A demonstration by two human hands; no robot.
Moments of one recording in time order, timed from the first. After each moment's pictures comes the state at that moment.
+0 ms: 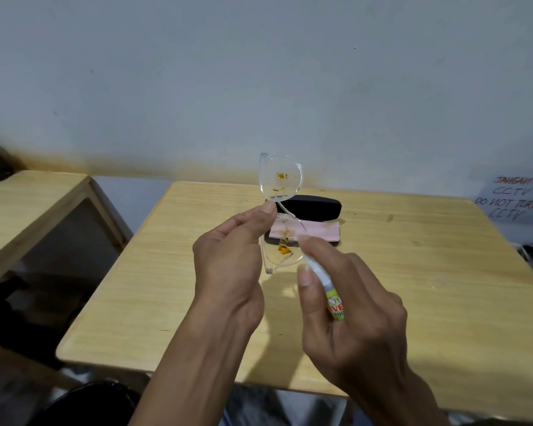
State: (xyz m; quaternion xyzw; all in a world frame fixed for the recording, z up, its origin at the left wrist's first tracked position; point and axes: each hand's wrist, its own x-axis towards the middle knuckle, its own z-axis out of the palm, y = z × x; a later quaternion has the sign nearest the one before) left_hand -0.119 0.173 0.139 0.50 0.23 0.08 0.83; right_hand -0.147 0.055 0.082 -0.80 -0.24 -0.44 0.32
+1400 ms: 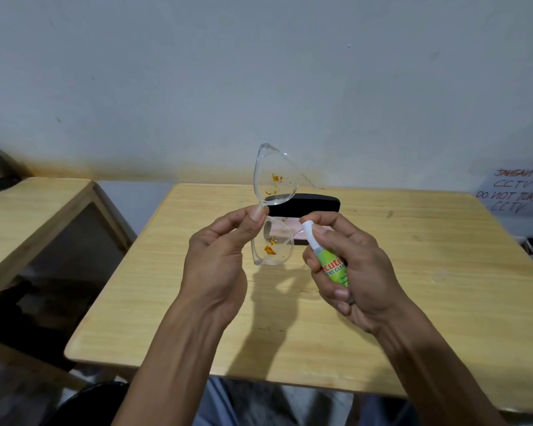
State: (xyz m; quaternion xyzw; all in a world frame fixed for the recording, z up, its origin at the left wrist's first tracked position) left_hand -0.118 0.191 0.130 0.56 0.14 0.06 0.81; right_hand -0.099 0.031 0.096 -0.54 -0.09 0.15 0.82
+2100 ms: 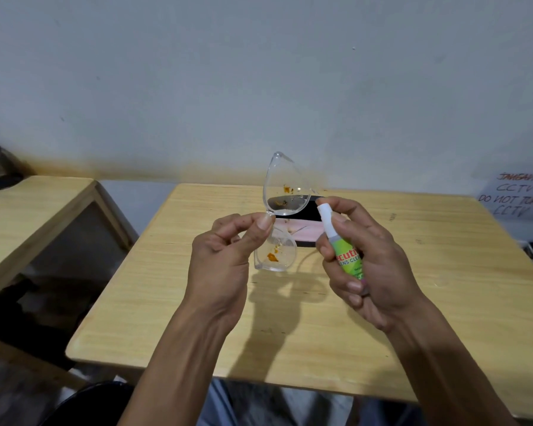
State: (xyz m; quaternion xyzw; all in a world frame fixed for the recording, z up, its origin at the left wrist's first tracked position) left_hand -0.117 0.196 0.117 0.60 0.12 0.09 0.78; right_hand -0.096 0.024 0.108 -0.50 -0.09 0.14 0.85
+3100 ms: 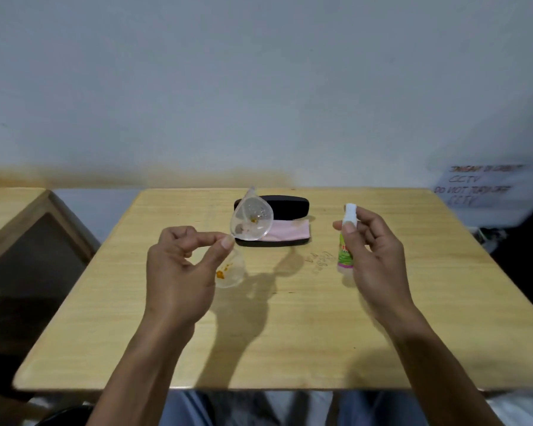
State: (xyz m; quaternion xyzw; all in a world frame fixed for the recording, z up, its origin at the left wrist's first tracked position) left_hand -0.106 0.205 0.091 0.74 0.10 0.19 0.64; right_hand -0.079 -0.028 0.054 -0.73 0.03 -0.19 0.66
